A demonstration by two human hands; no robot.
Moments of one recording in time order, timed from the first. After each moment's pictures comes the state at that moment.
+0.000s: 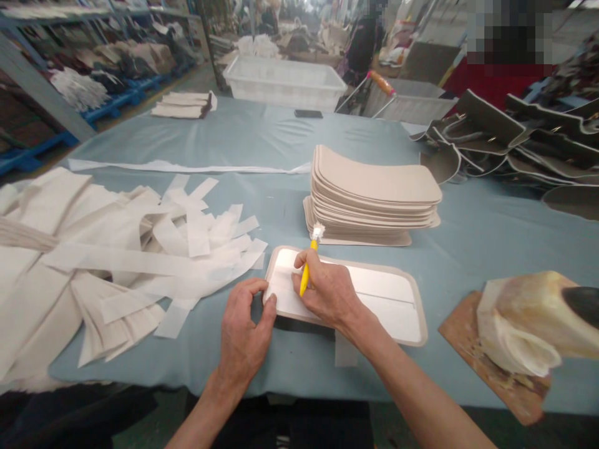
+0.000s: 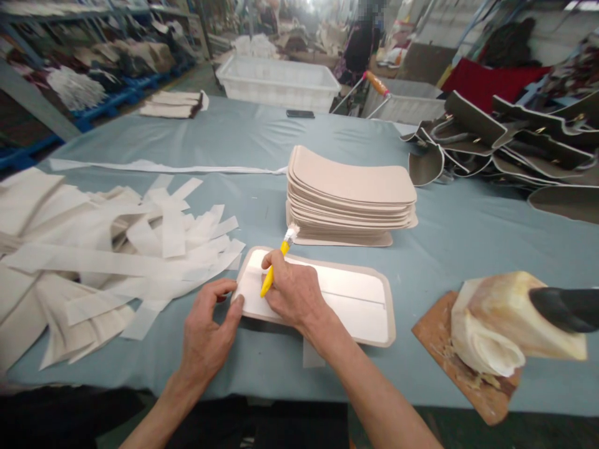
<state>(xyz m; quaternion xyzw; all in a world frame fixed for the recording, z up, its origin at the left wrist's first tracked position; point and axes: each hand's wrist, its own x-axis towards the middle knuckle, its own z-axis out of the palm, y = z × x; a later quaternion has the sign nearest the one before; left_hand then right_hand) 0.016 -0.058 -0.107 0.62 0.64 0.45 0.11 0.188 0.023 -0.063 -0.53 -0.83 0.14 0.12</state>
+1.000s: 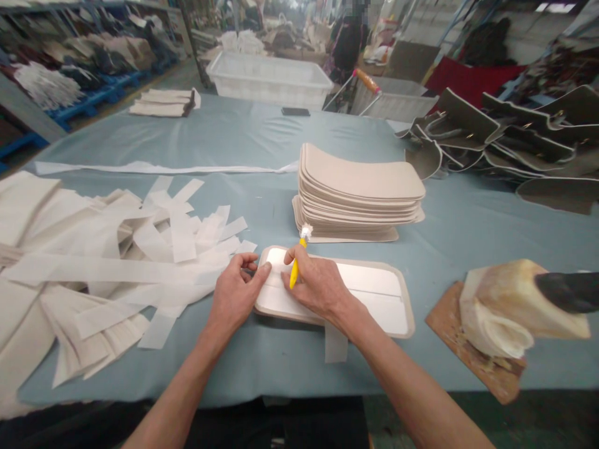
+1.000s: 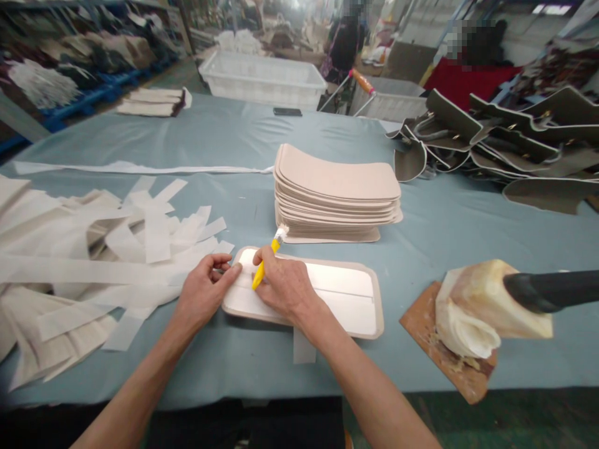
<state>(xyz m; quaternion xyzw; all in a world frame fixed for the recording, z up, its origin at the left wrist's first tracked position) 0.004 0.010 -0.089 0.51 0.71 0.36 0.34 0.189 0.032 -0.055 -0.54 -0.82 0.17 0.09</state>
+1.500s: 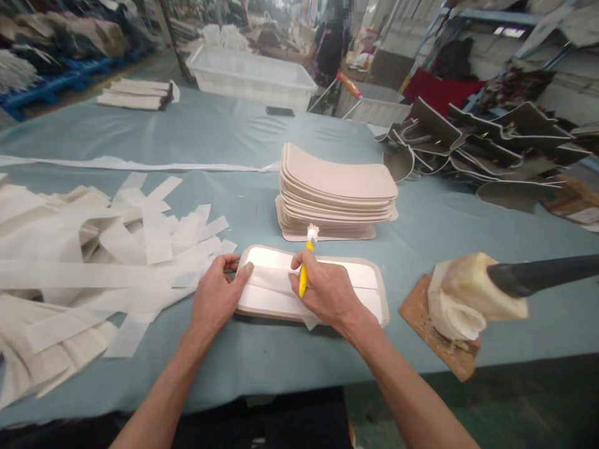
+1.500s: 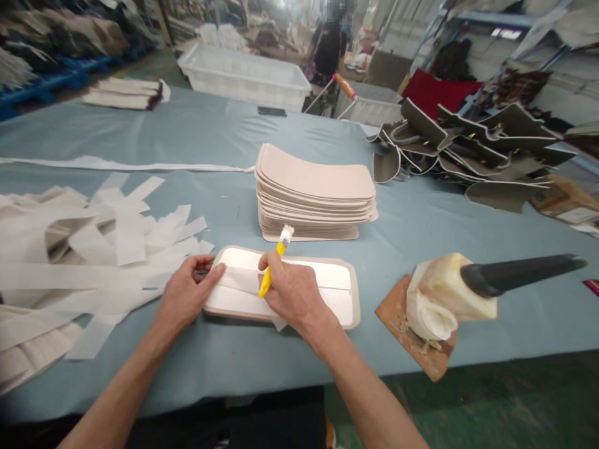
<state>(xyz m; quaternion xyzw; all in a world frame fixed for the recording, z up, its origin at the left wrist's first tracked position) 0.006 0.013 -0.098 0.52 0.74 0.30 0.30 0.227 0.013 -0.038 -0.58 -0.80 0.12 0.06</state>
